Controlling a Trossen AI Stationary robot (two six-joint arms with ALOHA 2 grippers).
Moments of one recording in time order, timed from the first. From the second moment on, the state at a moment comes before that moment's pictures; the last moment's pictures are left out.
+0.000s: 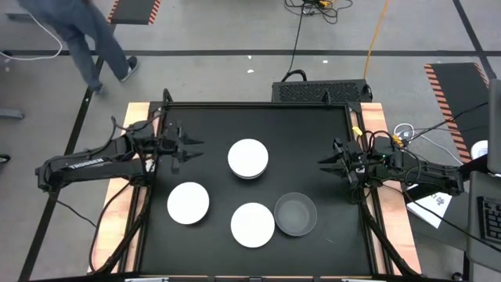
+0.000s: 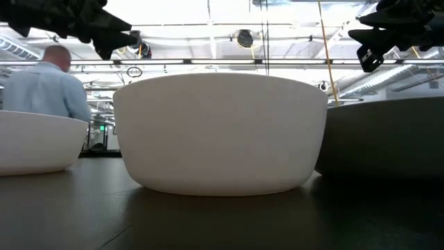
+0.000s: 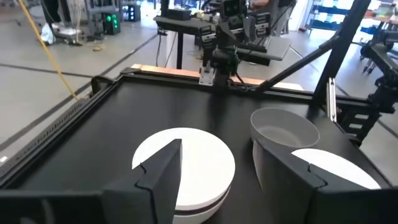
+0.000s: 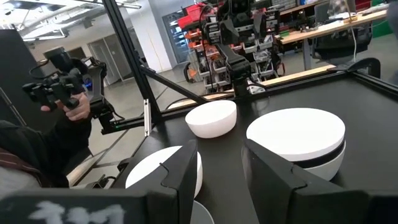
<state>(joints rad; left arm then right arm) 0.34 0.54 0.46 -0.08 0.31 -0.04 -0.21 0.16 0.23 -0.10 -0.37 0.30</state>
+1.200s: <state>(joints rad) 0.24 0.30 0.34 -0.27 0.12 -0.03 -0.21 0.16 0.20 -0.10 -0.37 0.28</state>
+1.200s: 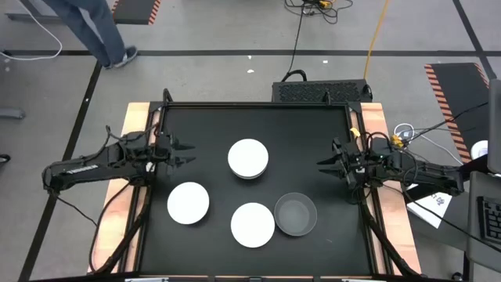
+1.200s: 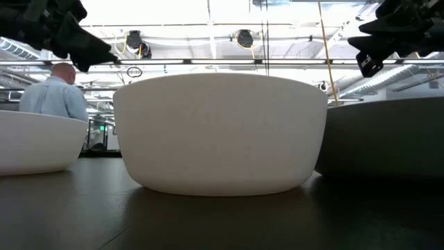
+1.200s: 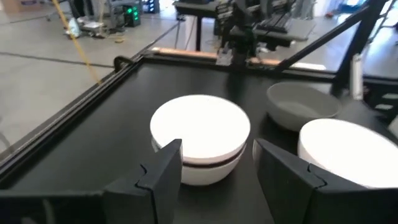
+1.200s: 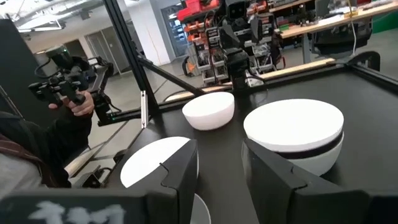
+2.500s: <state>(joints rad) 0.19 0.11 0.06 -0.11 0.13 0.02 -0.10 0.17 0.12 0.20 -0.42 0.29</state>
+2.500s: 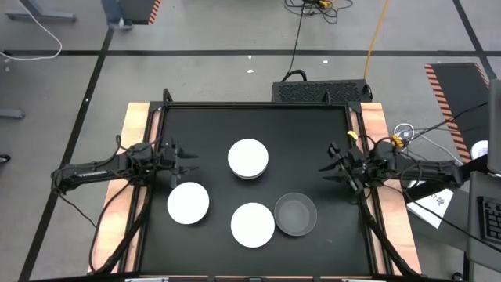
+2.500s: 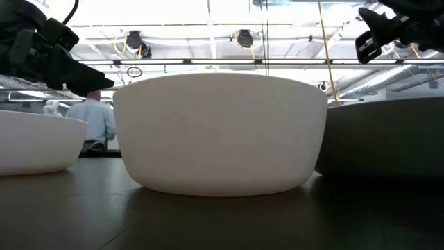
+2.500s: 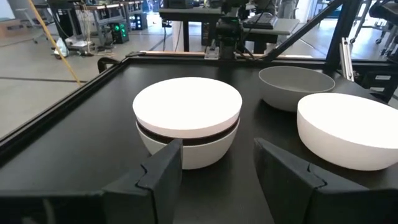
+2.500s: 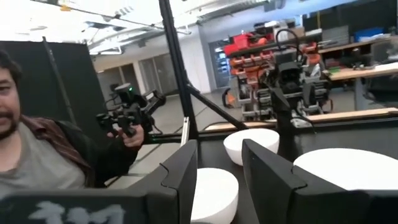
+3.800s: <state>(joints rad) 0.19 0.11 0.06 -0.11 0.13 0.05 0.18 0.75 0.31 0.42 -0.25 0.20</state>
